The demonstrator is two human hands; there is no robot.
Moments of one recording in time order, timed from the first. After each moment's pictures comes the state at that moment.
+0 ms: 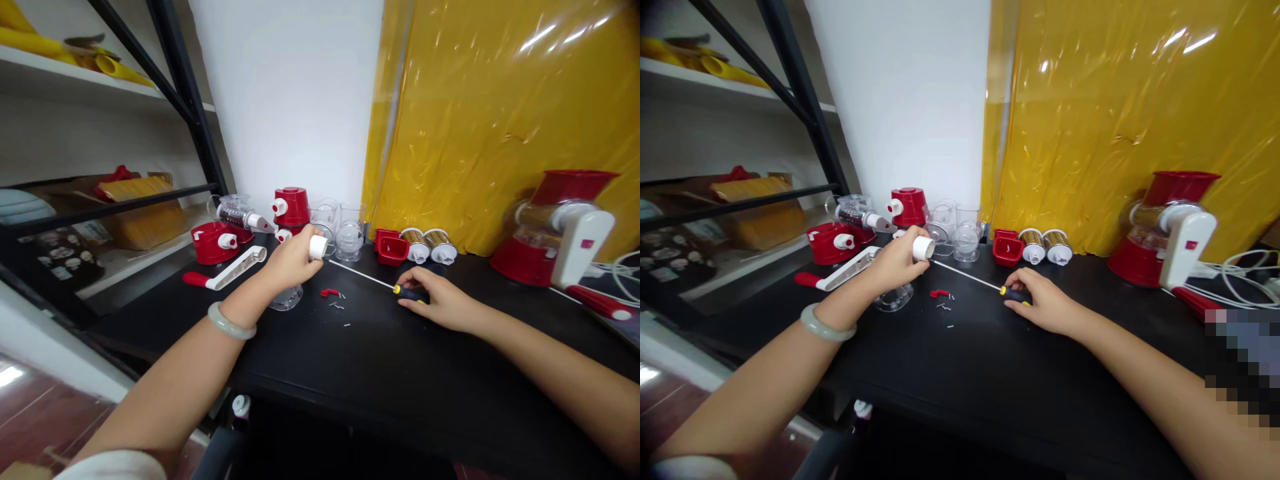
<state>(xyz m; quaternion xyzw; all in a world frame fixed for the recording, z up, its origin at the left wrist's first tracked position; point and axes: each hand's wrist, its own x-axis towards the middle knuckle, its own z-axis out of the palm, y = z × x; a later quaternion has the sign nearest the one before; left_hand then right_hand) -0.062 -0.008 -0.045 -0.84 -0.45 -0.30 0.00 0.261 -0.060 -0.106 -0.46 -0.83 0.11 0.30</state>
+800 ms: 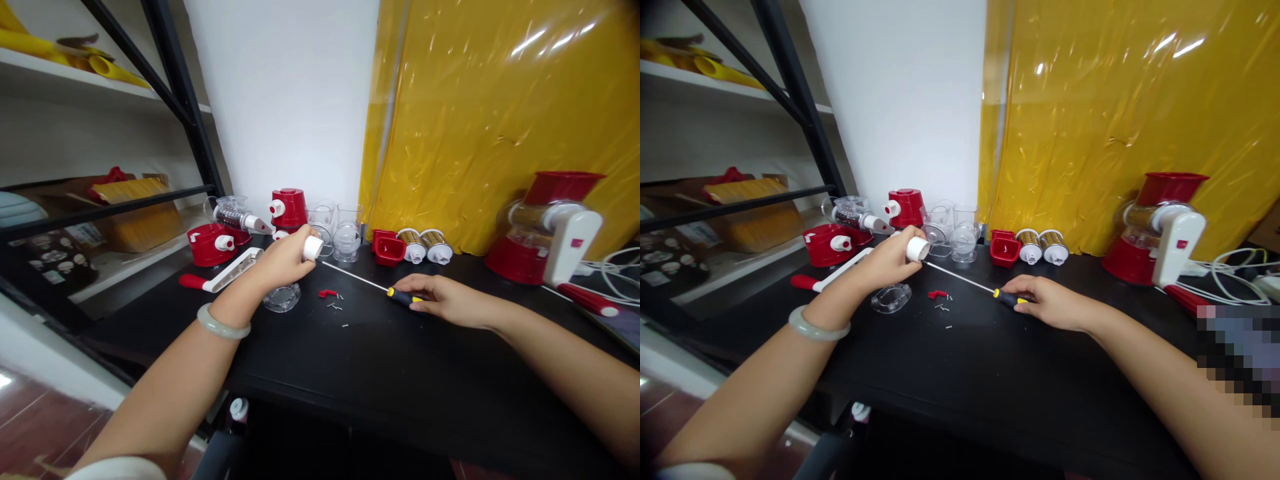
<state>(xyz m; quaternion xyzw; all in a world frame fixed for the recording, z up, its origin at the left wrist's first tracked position) -0.073 -0.005 -0.036 -0.87 -0.41 -0.26 0.00 0.270 -0.066 -0.085 -0.45 -0.80 0.33 0.23</state>
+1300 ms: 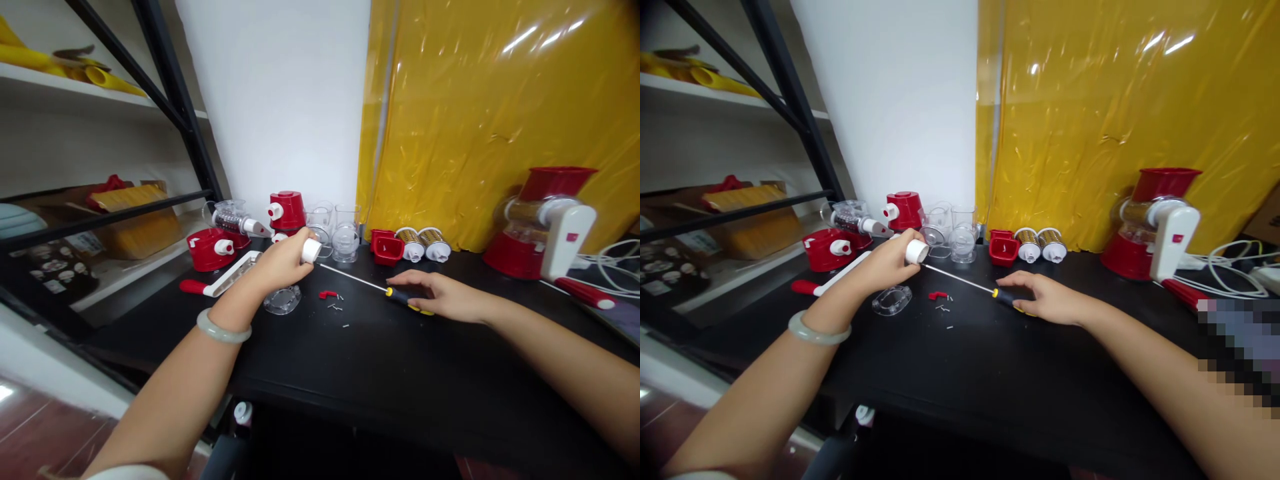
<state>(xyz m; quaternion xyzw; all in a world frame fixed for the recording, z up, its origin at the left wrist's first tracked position) -0.076 -0.007 -0.033 -0.88 -0.41 -0.24 0.01 0.266 -0.066 -0.086 -0.45 -0.80 0.31 0.24</state>
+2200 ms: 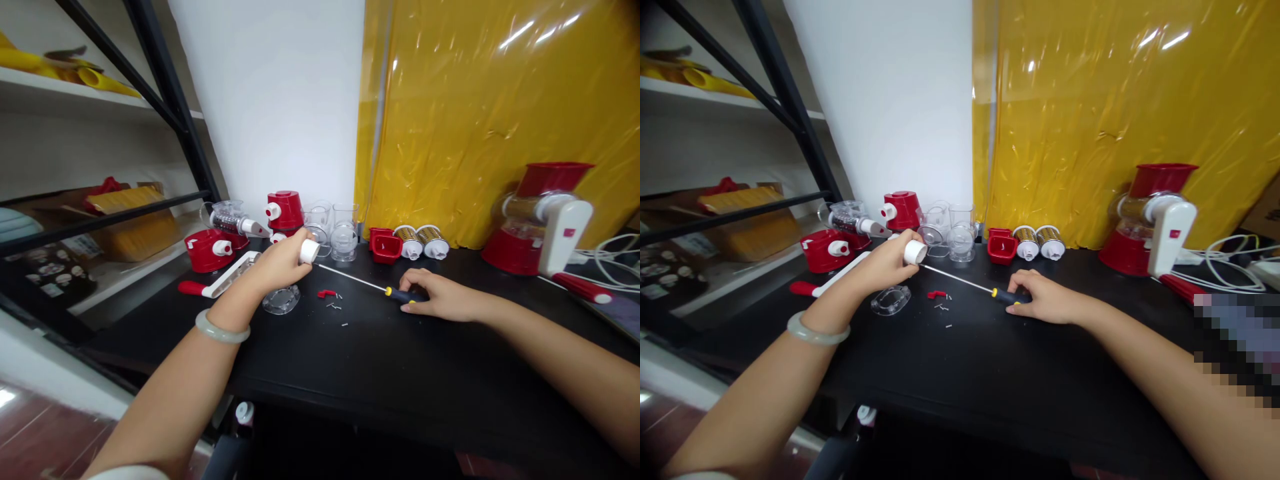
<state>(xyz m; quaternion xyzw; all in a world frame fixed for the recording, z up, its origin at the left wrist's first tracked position) -0.075 -0.006 -0.033 -0.88 -0.41 -0.24 -0.01 0.268 -0.065 -0.090 -0.50 -0.82 0.20 0.19</state>
